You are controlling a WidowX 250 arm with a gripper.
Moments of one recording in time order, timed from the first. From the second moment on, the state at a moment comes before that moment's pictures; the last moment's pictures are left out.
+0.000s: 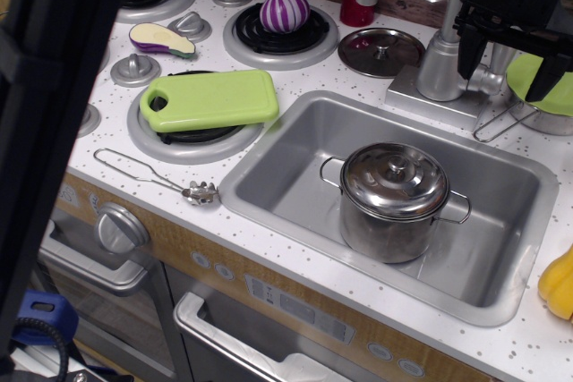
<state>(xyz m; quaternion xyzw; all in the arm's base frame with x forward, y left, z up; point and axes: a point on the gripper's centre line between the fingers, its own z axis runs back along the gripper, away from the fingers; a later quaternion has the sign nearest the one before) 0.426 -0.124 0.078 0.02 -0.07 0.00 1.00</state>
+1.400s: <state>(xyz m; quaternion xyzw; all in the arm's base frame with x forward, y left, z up) 0.452 -0.128 0.078 0.10 -0.20 -0.04 0.97</state>
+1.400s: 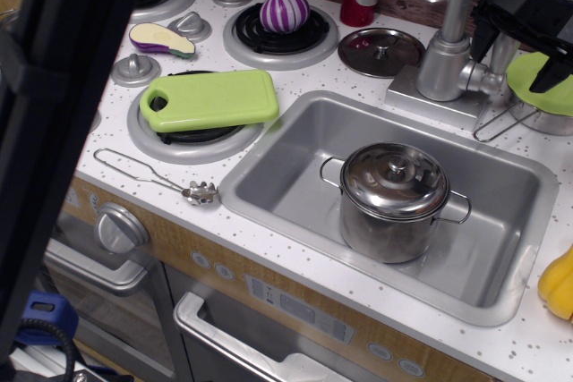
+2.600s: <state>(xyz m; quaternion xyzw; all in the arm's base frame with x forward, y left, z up) 0.479 -0.119 0.079 0.09 -0.25 -0.05 0.96</state>
